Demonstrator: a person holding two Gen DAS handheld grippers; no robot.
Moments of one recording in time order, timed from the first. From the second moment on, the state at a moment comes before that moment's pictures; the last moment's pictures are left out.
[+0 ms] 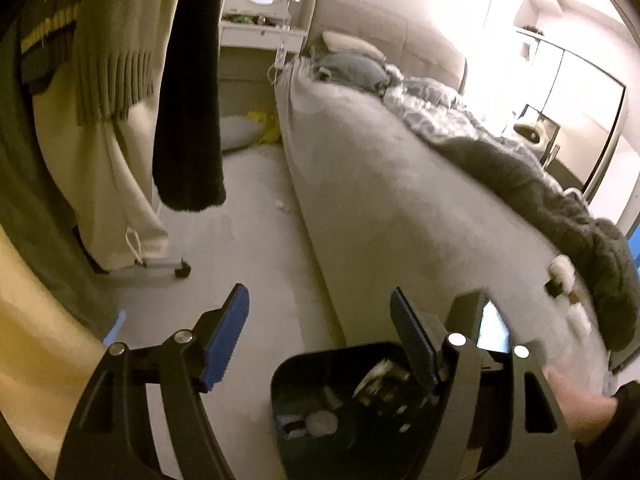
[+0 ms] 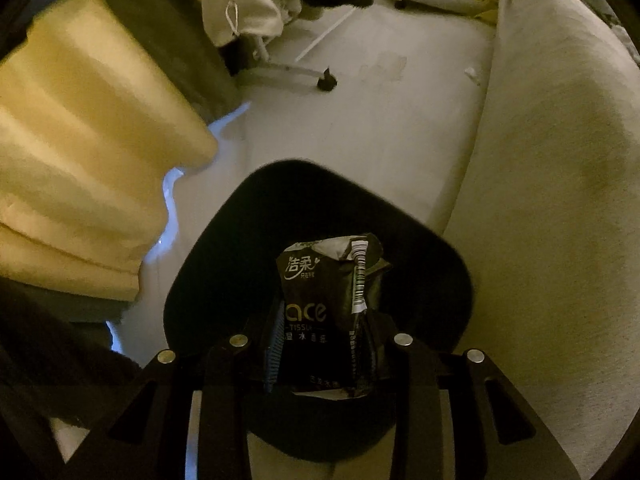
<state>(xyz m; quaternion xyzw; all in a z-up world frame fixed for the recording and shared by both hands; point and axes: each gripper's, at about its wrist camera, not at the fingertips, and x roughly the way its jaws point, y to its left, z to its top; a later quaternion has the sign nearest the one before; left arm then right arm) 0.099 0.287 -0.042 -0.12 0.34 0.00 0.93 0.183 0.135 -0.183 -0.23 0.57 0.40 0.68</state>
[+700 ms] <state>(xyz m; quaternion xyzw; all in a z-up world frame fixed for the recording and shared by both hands) 0.107 0.236 0.014 -0.10 0.23 -0.03 0.97 0.179 0.113 -0.131 -0.19 0.53 0.43 0.71</state>
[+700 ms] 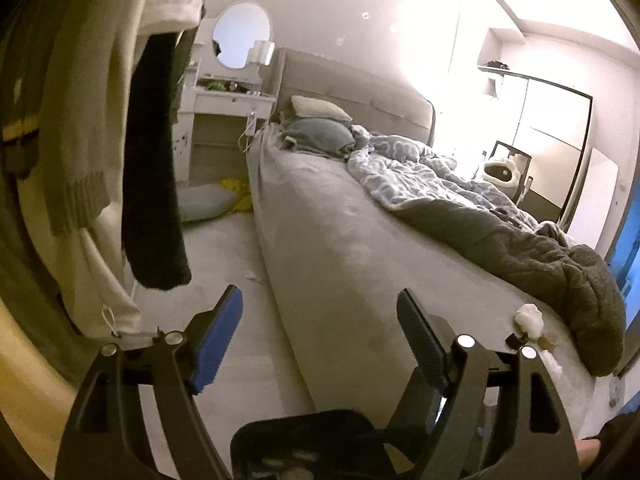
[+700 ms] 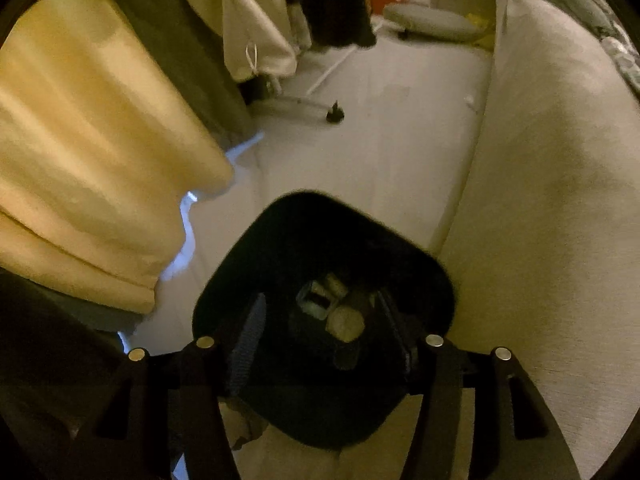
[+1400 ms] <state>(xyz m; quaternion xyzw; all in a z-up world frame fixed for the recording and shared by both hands) 0.133 0.168 0.023 -0.09 0.22 -0.05 0.97 0.192 0.010 -0.067 -0.14 0.43 0.40 0.80</state>
